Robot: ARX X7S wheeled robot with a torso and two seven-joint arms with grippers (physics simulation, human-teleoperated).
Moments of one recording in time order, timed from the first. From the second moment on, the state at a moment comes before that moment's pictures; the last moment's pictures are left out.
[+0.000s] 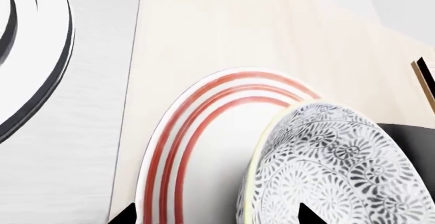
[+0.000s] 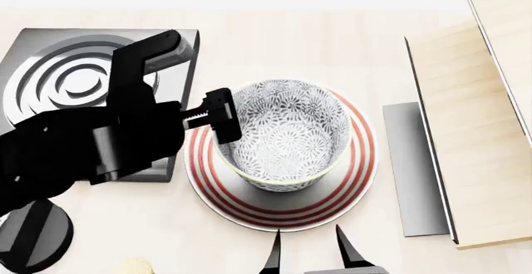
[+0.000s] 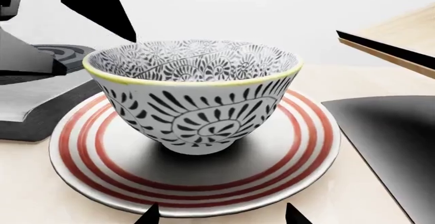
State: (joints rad) left arm -1.48 -0.17 1.62 -0.89 -2.14 -0.30 -0.33; right arm 0.32 0.24 -0.62 0.41 0.32 -0.34 0.37
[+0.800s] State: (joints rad) left arm -1.62 -0.56 1.60 -0.15 -1.95 -0.15 -0.71; right arm 0.32 0.28 -0.63 0.31 0.32 -0.23 0.43
